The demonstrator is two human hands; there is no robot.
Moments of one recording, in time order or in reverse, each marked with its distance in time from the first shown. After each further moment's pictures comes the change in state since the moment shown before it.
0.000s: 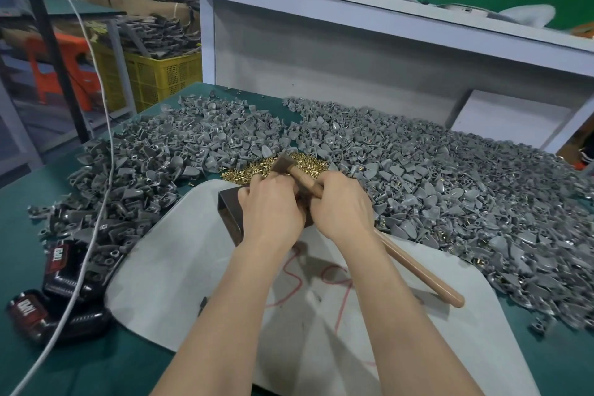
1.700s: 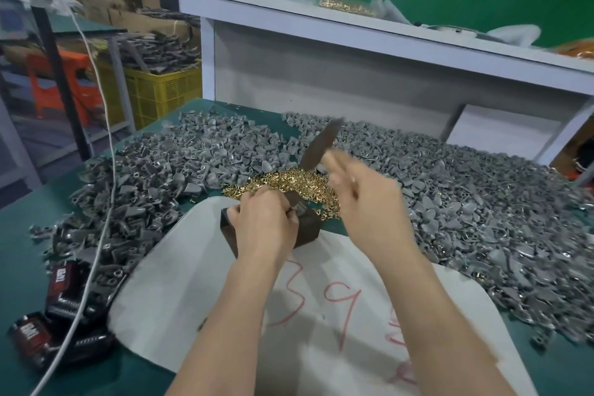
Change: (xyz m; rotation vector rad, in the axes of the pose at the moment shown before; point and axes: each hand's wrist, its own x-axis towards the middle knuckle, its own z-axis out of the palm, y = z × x) left_hand 0.005 -0.008 0.000 0.017 0.047 -0.085; right_hand -0.016 0.012 -0.038 0.257 0.280 -0.156
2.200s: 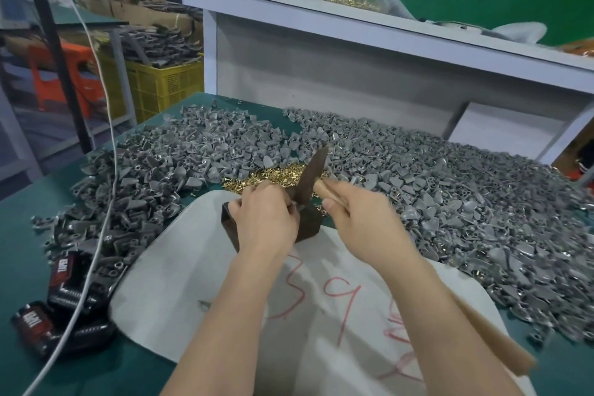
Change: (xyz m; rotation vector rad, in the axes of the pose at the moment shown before) left_hand 0.000 0.001 0.001 0.025 0.013 -0.003; right_hand -0.009 0.011 0.009 -0.144 -0.304 0.010
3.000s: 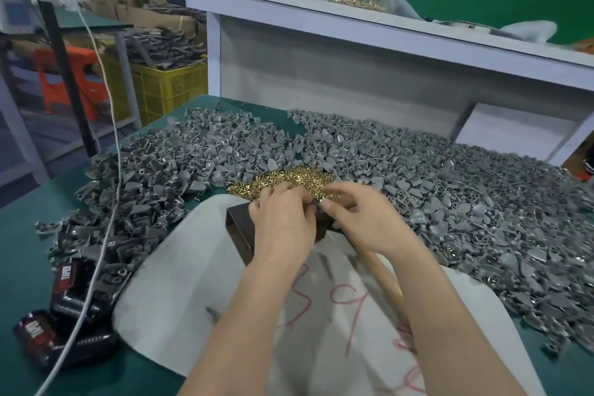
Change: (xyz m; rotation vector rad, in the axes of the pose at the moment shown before) left_hand -0.003 0.009 0.002 -0.174 -0.040 0.081; right_hand 0.029 0.019 0.012 0.293 -0.097 0.020
